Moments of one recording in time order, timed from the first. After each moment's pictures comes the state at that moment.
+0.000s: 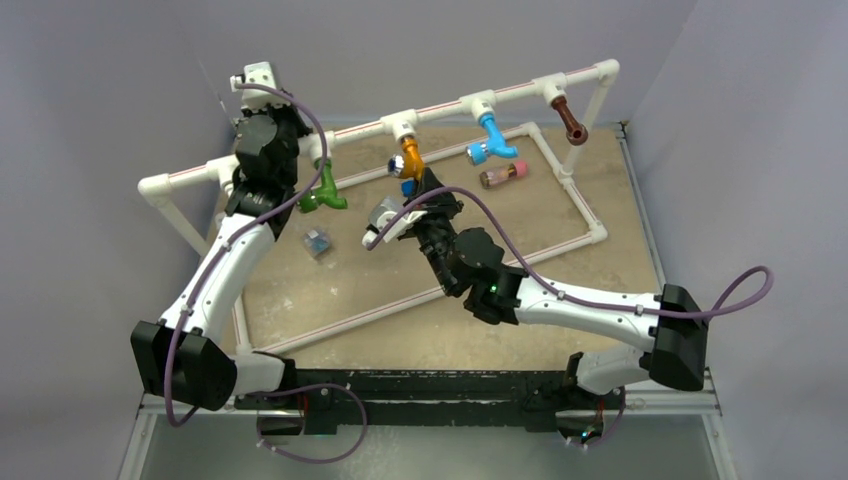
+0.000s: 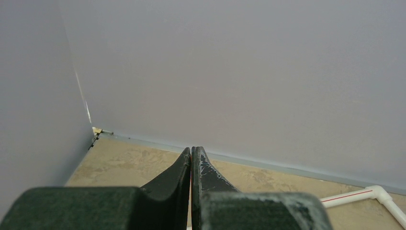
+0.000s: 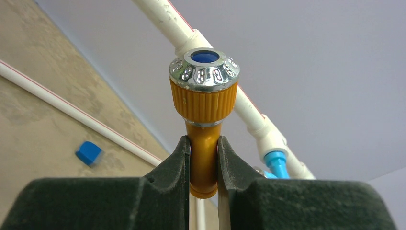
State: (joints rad) left arm -0.23 1.30 1.22 0.21 -0.37 -0.12; right arm 1.17 1.37 1.04 0.59 0.69 -1.04
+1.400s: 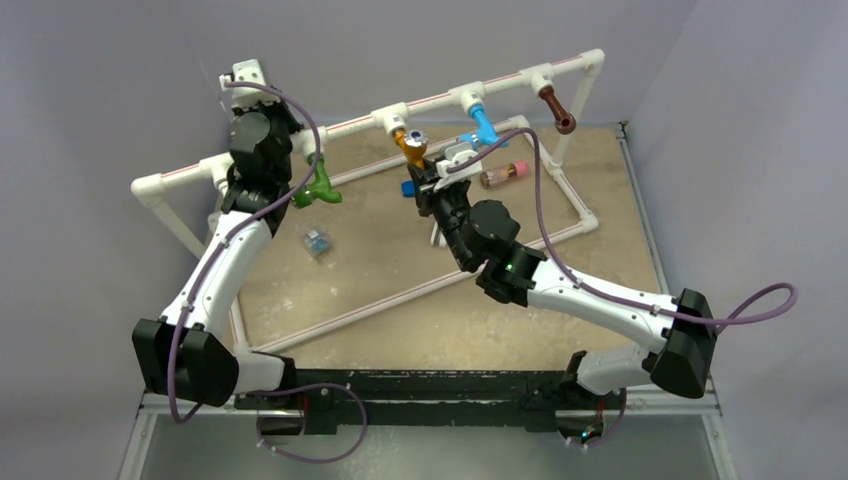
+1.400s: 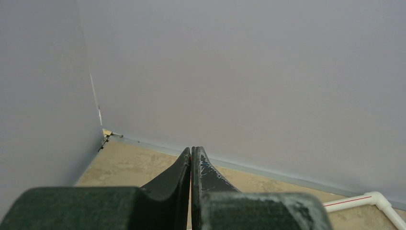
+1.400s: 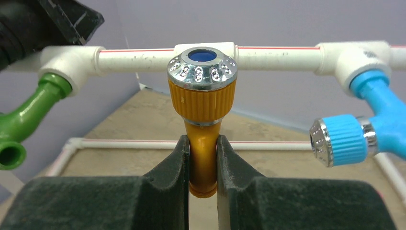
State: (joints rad) left arm -0.19 1.31 1.22 0.22 -0.36 -0.13; right arm 1.04 1.34 1.13 0.44 0.58 -0.13
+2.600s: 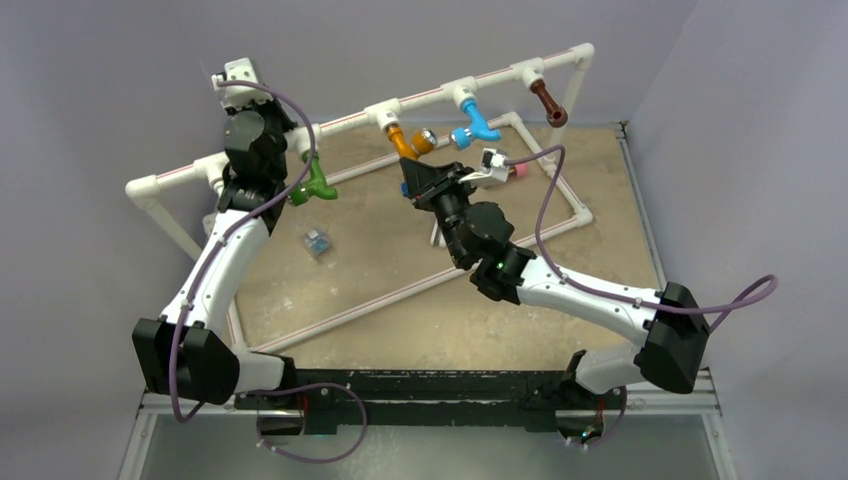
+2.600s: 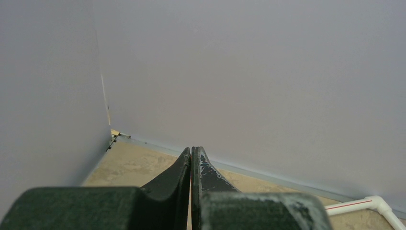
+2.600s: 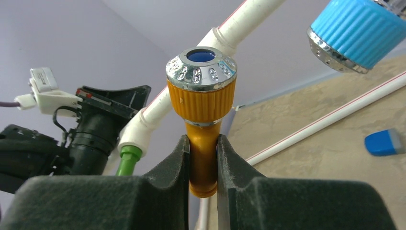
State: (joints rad) left arm -0.17 1.32 1.22 0.22 -0.37 -0.13; right arm 1.01 1.40 1.07 0.59 0.65 0.68
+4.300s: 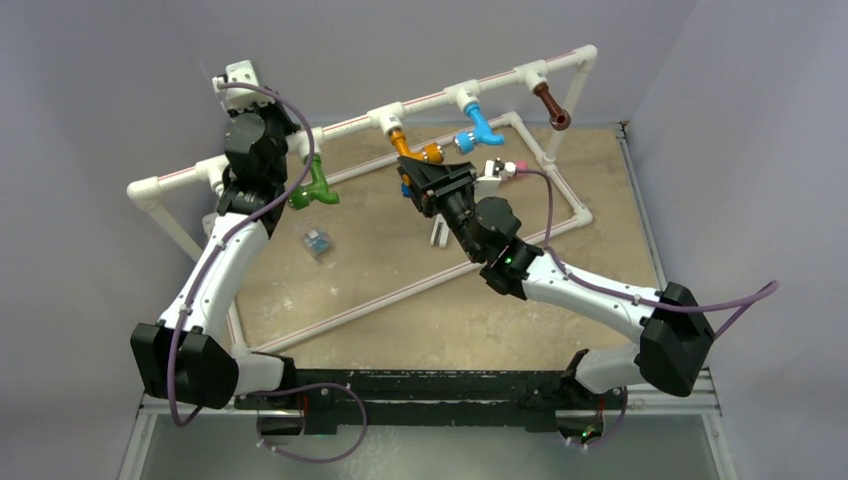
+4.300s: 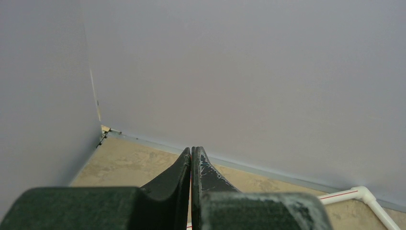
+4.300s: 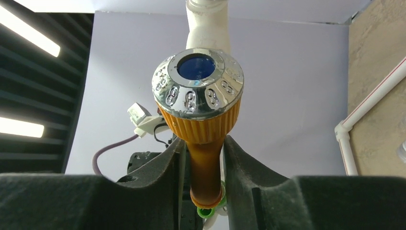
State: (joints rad) left arm -0.17 1.30 1.22 0.21 -0.35 -0.15; right arm 0.90 1.38 0.98 0.58 0.39 1.54
